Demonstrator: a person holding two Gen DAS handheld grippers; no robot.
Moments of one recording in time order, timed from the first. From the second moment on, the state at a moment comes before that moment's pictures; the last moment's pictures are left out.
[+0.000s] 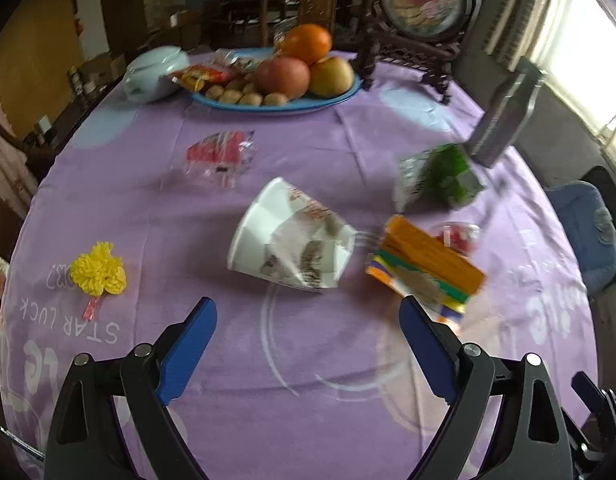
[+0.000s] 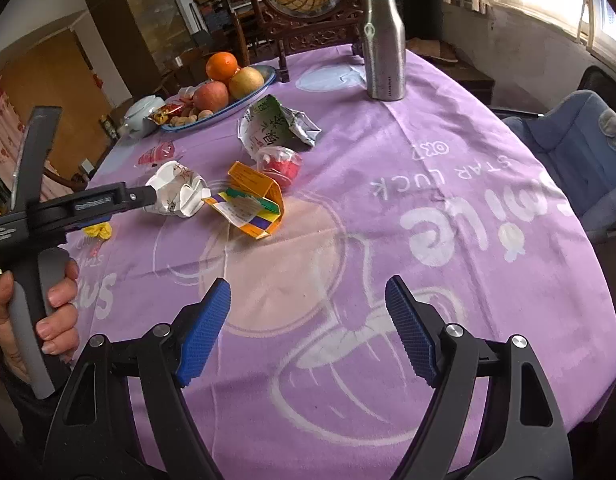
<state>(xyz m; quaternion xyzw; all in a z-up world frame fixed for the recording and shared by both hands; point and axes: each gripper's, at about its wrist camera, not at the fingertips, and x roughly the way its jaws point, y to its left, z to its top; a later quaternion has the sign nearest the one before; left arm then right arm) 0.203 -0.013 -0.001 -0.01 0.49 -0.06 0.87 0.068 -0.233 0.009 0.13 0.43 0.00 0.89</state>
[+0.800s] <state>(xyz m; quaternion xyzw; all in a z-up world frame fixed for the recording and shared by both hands) 0.215 0.008 -0.029 -0.01 0.51 -0.03 0.86 0.134 -0.194 -0.021 0.11 0.46 0.05 0.88</state>
